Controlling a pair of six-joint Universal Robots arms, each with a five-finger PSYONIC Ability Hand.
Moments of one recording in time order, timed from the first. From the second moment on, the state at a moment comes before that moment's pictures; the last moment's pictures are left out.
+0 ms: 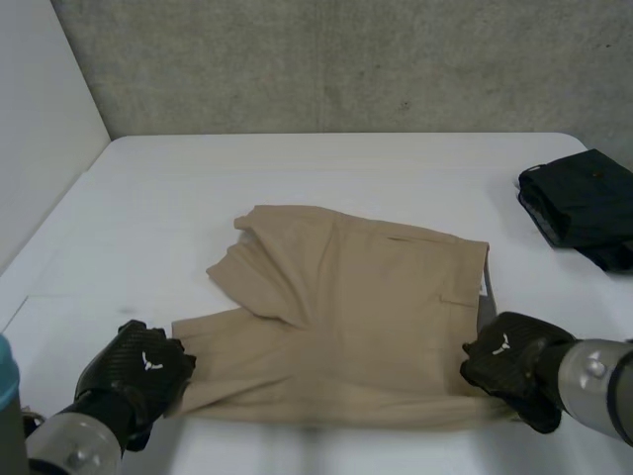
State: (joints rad) left arm 4.19 -1.51 -2.09 3.06 -1.72 3.90; right arm 1.90 -1.44 1.72 0.63 1.42 2.10; left_hand 1.14 1.20 1.19 1.20 0.98; right_hand 0.96 1.18 1.20 1.19 0.99
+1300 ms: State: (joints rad) left arm 4.09 -2.37 -1.08 3.28 -1.88 3.45; right arm 1.94 -1.18 1.44 0.02 1.55 2.59; left_hand 0.19 0.20 0.21 0.20 0.05; right_hand 0.20 0.22 0.22 0.23 0.06
